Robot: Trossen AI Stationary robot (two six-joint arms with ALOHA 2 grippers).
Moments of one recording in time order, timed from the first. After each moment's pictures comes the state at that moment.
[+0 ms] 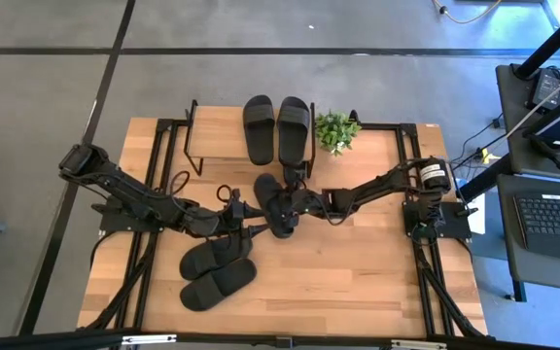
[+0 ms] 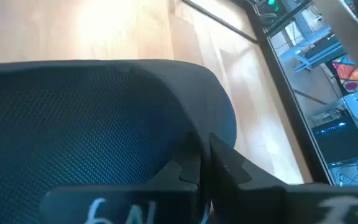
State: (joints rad) left arm -0.37 1.35 0.66 0.47 -0.59 -0.31; right arm 0.04 1.94 0.97 0.42 0.52 -0.40
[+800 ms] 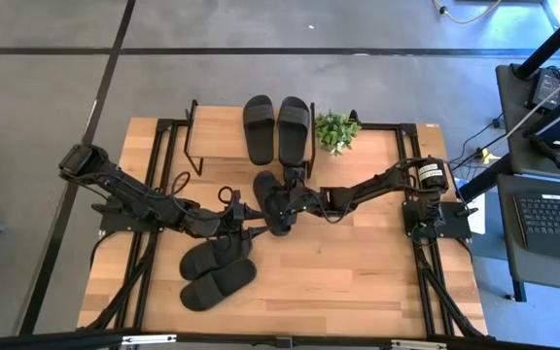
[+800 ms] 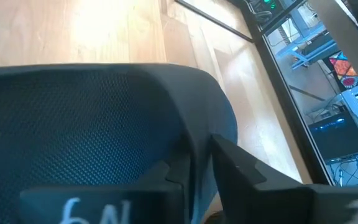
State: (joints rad) left arm -0.37 1.35 0.66 0.43 -0.56 -0.30; right arm 0.03 1.96 0.99 0.42 0.52 -0.39
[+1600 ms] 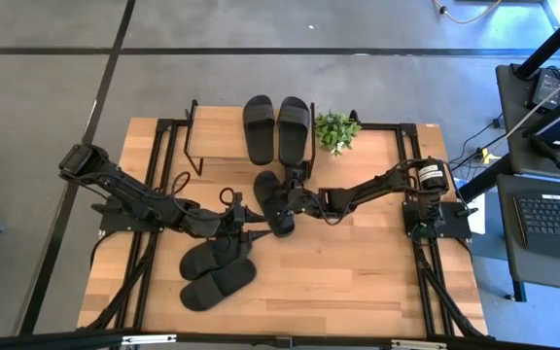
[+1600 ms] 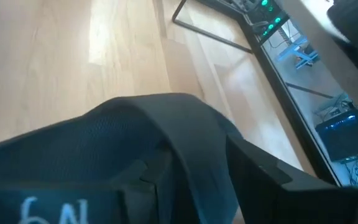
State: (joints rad) left arm -0.37 1.35 0.66 0.43 -0.50 -0.30; right arm 0.05 1.96 1.03 0.42 0.52 -0.32
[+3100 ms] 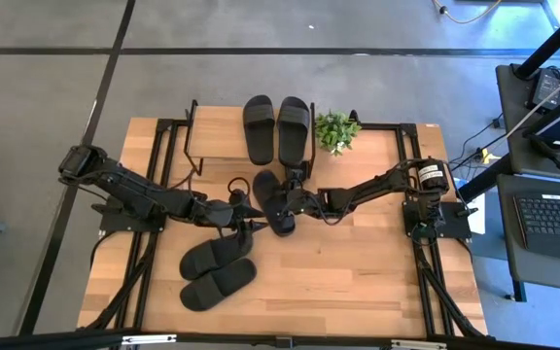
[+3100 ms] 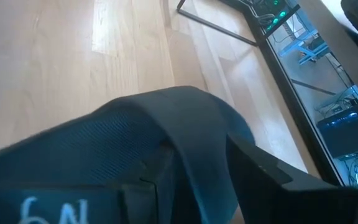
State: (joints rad) left arm -0.25 1.35 0.66 0.19 -0.35 -0.57; right arm 0.05 1.95 1.04 0.37 0.52 -0.31
